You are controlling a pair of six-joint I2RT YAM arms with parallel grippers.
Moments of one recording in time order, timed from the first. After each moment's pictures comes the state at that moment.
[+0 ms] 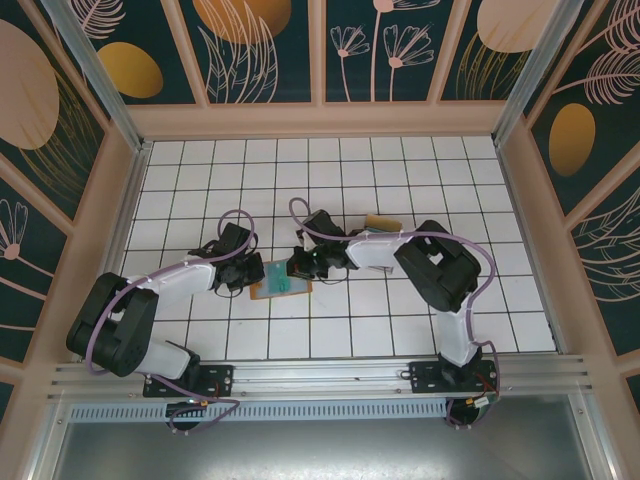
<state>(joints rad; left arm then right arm) -0.44 1.44 0.63 -0.30 0.10 -0.75 0.82 1.97 1.10 -0.07 -0.51 0.86</state>
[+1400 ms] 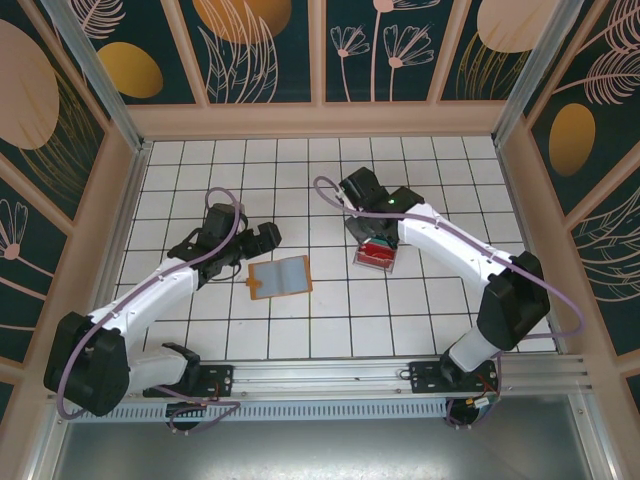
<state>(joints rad) -0.44 1.23 0.74 -0.30 0.08 -0.74 0.70 1.57 1.32 -0.84 0.32 -0.11</state>
